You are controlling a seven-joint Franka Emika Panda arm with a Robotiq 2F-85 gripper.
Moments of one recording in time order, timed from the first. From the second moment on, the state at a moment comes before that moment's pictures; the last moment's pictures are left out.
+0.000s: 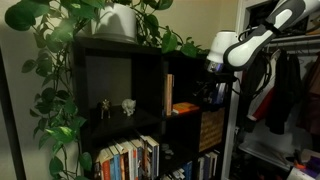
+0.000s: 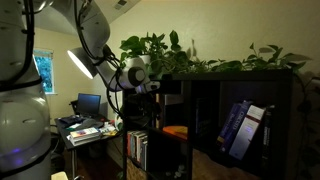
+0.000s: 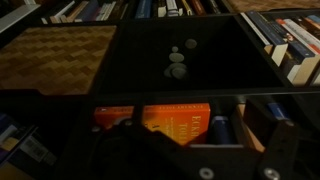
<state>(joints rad) -0.09 -0.20 0.28 -2.55 -0.21 2.74 0.47</state>
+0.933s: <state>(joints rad) -0.13 -0.01 0.23 -2.48 -0.30 2.96 0.48</state>
